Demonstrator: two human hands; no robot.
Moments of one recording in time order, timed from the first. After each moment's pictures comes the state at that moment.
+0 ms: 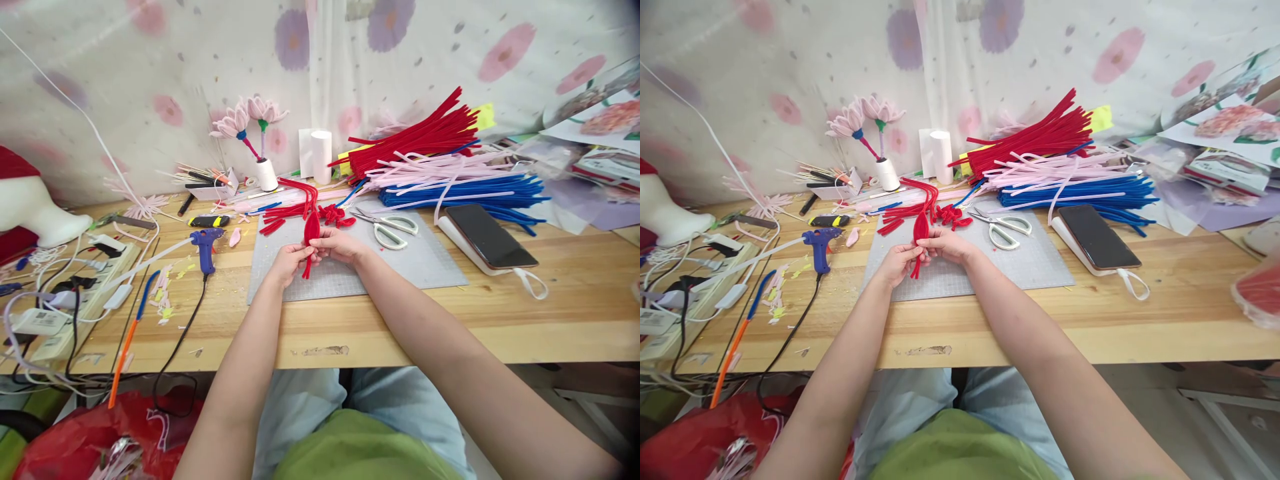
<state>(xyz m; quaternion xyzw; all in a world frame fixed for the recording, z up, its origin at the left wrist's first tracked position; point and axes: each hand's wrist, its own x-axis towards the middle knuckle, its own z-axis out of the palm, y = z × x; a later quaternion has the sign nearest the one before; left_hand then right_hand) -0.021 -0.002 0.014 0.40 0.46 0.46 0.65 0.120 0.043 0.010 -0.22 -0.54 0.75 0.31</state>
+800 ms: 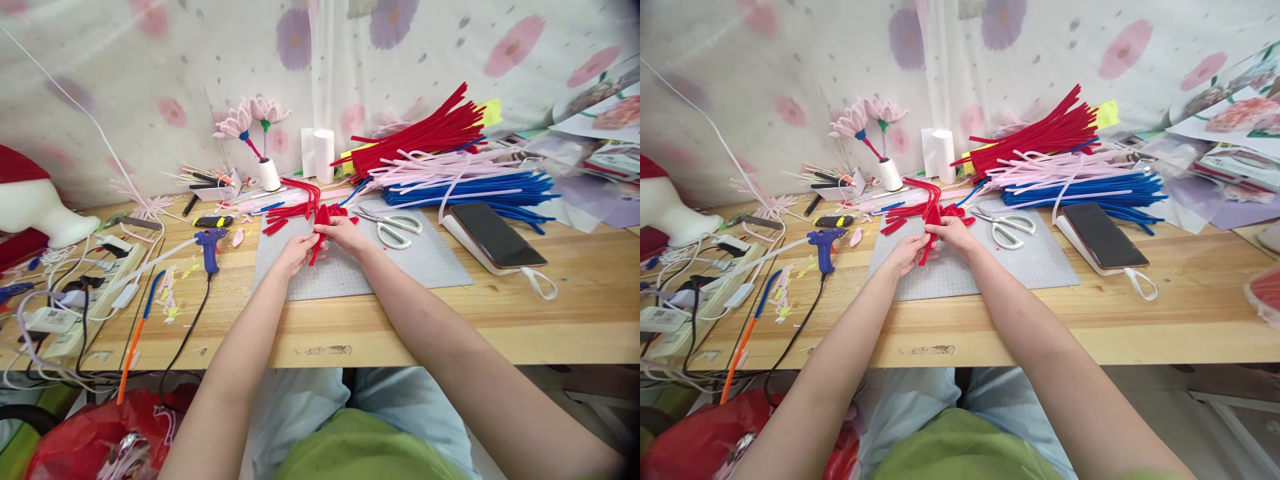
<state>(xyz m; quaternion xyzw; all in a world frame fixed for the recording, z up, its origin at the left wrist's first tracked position) -0.014 0.023 0.014 0.39 0.46 0.42 0.67 0.119 0.066 0.003 -0.35 -0.54 0.62 0.45</state>
